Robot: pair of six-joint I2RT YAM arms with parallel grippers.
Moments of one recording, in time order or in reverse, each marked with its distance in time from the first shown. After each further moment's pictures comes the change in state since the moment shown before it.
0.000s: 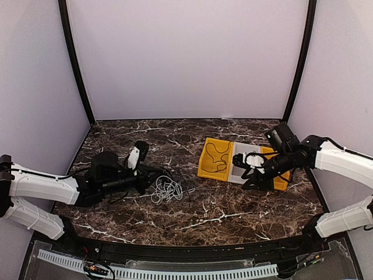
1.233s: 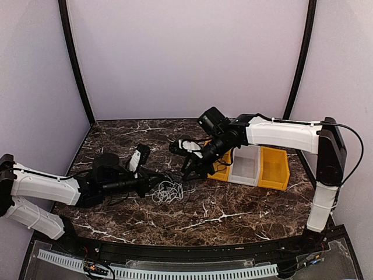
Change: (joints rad) left arm 0.000 0.021 -0.015 0.009 0.069 -0.050; right arm 0.259 0.694 0.668 0.038 -0.216 0.096
